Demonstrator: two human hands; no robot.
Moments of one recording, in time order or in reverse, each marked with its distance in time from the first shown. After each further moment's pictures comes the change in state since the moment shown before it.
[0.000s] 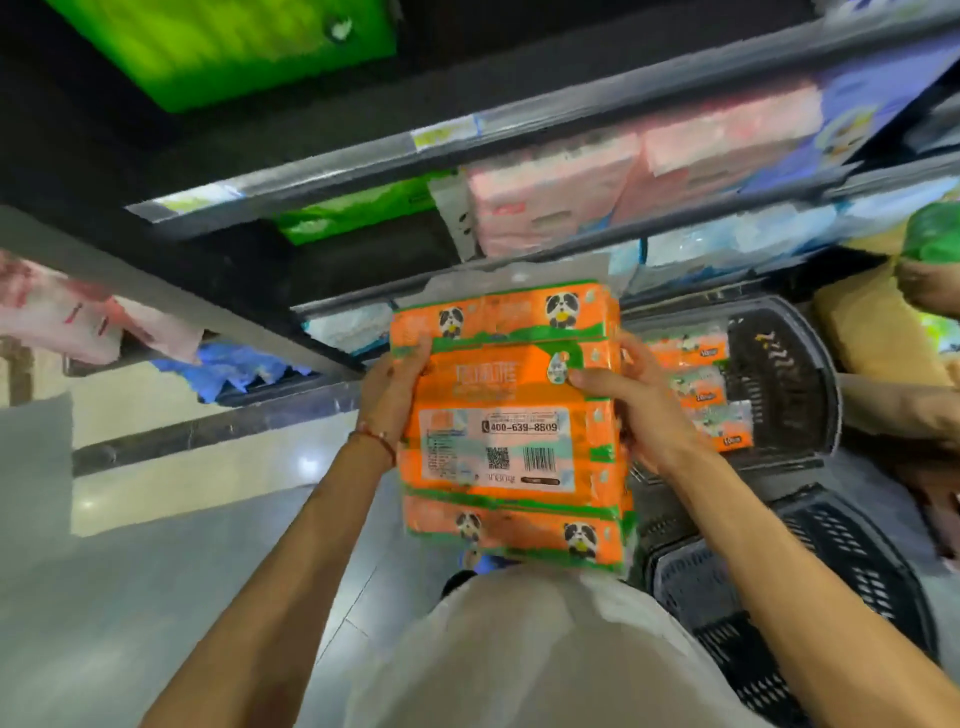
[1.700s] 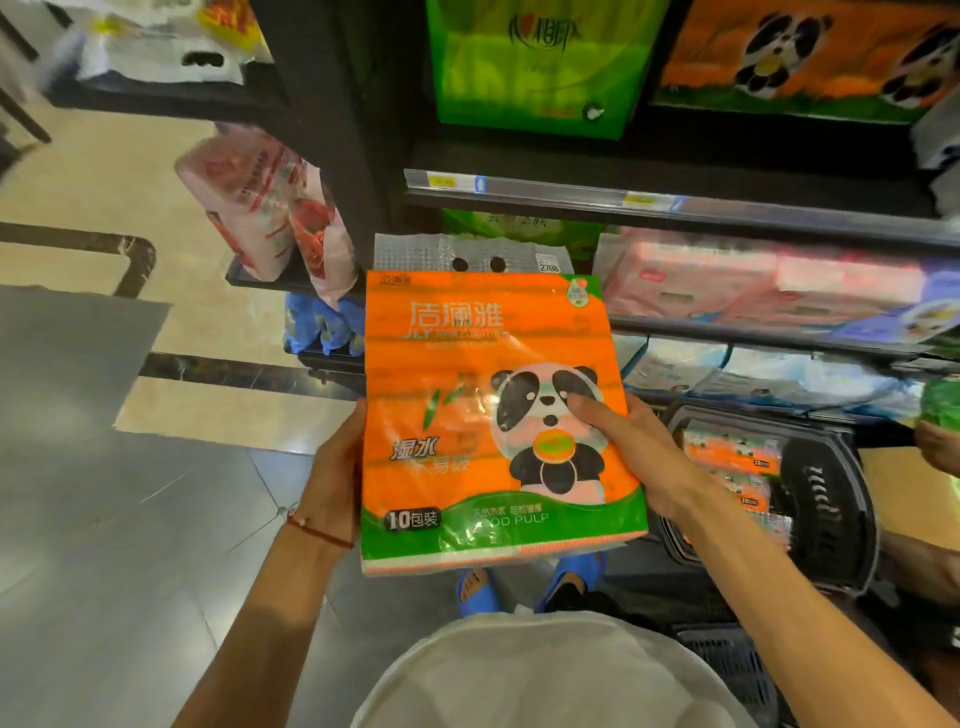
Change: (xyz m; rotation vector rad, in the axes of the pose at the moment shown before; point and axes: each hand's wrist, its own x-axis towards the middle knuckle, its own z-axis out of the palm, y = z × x) left_hand -0.168 -0.080 -0.205 -0.887 -0.266 -0.045; right_hand -0.099 0.002 0.168 -0.239 -0.271 0.052
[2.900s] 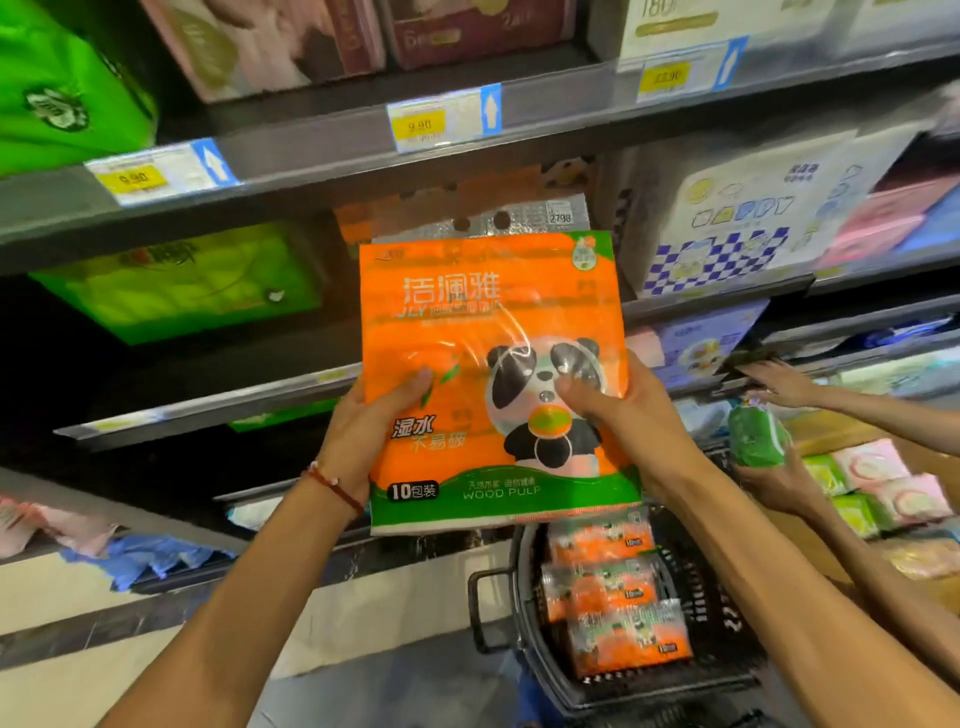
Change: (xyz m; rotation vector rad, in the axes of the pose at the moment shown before) left_hand 0.269 -0.082 0.421 0.693 0.056 0.167; right_hand 0.038 -0.152 -0.374 0.039 0.347 -0.461
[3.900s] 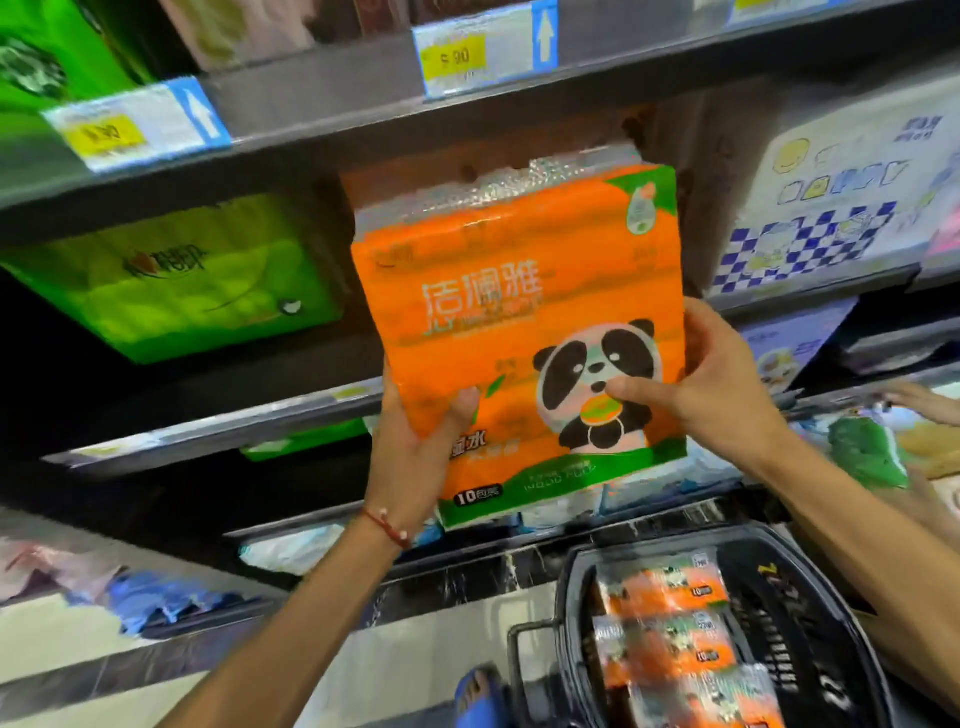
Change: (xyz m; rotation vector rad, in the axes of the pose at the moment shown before) left_hand 0.054 -0.060 -0.011 0.200 0.032 0.509; right_hand 0.073 0.041 -0.013 -0.307 0.025 -0.332
